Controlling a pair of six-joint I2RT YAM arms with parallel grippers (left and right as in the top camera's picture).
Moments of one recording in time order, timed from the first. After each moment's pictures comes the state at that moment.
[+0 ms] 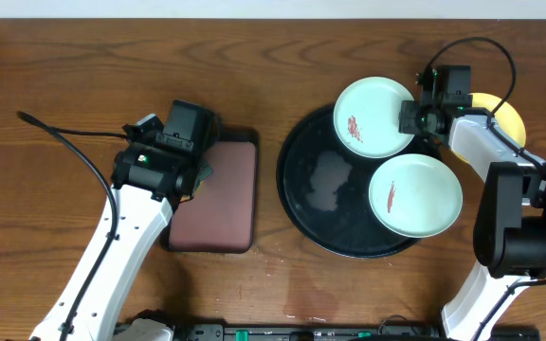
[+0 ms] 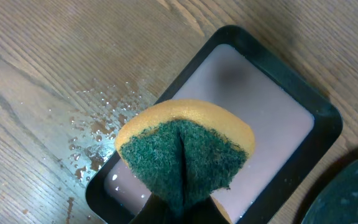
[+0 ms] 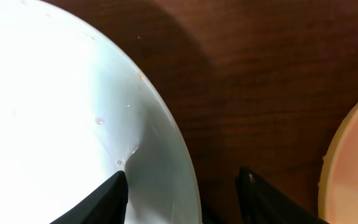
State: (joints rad) left arm -0.30 1.33 1.18 -1.10 -0.35 -0.90; right arm -0.01 1.99 1.25 -0.27 -0.07 0.06
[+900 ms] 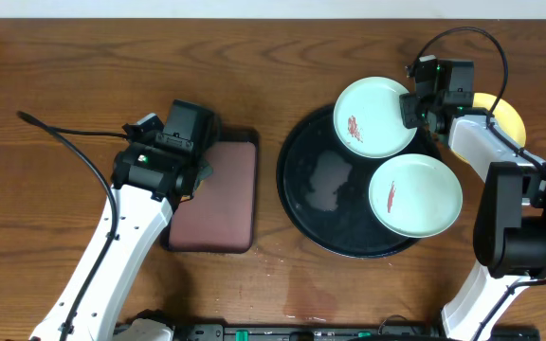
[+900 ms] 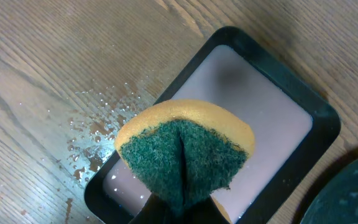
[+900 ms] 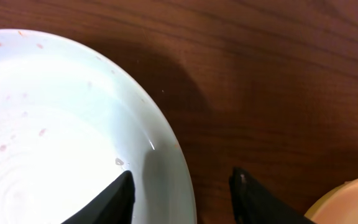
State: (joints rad) left arm -0.30 1.33 1.18 -1.09 -0.34 -0.90; right arm -0.01 1.99 1.25 -0.13 -0.10 -0.22
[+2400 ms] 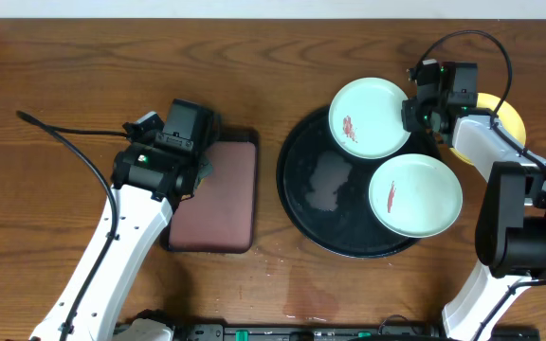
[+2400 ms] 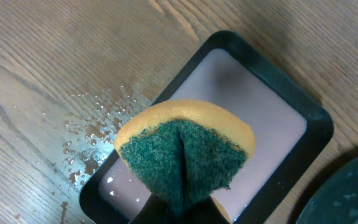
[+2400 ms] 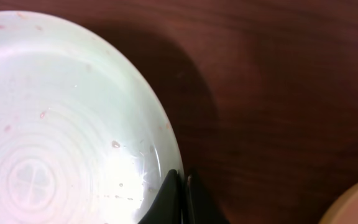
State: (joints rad) left arm -0.30 1.33 1.18 -1.08 -0.34 -0.91; right arm -0.03 1.99 1.25 -0.19 -0.18 -0.19
